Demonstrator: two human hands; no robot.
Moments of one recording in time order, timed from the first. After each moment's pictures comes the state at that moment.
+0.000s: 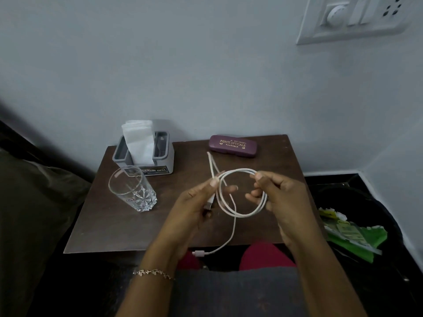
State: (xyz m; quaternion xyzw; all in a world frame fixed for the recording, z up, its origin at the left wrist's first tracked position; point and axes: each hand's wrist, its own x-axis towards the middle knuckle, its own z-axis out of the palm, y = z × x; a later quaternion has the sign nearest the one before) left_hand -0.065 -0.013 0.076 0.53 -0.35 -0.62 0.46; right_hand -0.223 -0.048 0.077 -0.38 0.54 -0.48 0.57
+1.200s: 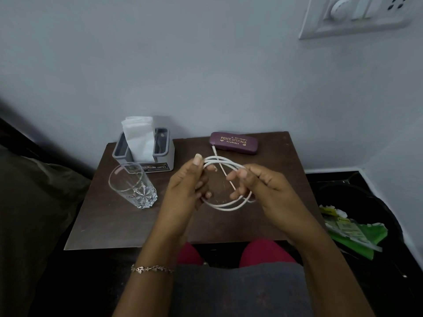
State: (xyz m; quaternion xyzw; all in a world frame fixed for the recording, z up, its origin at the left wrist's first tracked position) left_hand -0.070 -0.023 0.093 0.50 -0.34 -0.55 0.57; right_hand -0.220 -0.048 0.088 -0.61 0.41 -0.38 0.56
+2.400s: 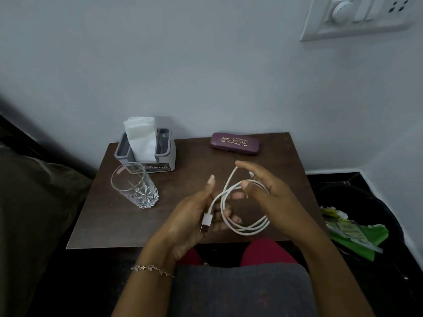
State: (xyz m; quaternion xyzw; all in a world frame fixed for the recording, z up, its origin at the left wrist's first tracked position) left_hand -0.060 -0.012 0.074 0.48 -0.29 -0.74 0.38; right_hand -0.226 -0.048 0.077 -0.64 0.48 -0.32 0.50
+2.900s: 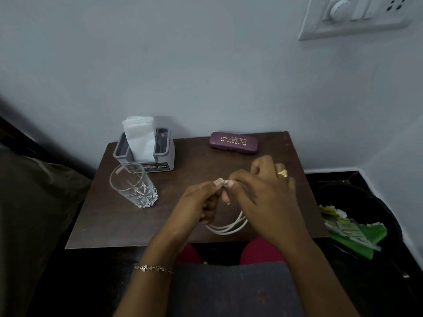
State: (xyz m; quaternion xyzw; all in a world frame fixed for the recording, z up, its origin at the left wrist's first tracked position) left_hand -0.063 -0.017 0.076 0.52 -0.41 -0.62 0.42; right_hand -0.213 -0.042 0.074 -0.79 0.55 -0.23 0.12
